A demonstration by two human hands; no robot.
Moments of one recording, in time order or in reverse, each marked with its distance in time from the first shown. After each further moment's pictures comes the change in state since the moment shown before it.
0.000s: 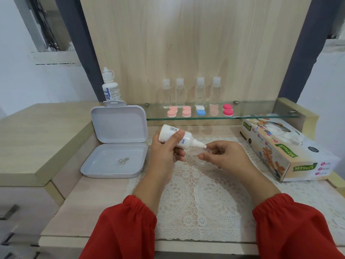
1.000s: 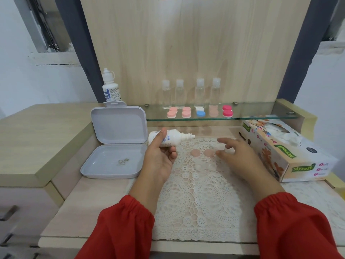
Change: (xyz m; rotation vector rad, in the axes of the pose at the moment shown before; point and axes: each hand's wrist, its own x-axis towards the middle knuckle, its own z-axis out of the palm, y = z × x) left_hand 0.003 0.008 -0.008 -0.329 0.140 -0.292; right_hand 0.015 0.024 -0.024 -0.456 0.131 0.038
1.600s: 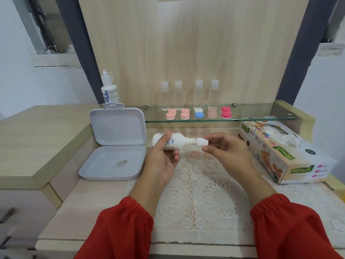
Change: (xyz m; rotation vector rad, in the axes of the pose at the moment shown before) left_hand -0.001 -0.005 0.004 0.045 -0.020 -0.029; right_hand -0.015 -0.032 0.010 0.850 0.023 -0.218
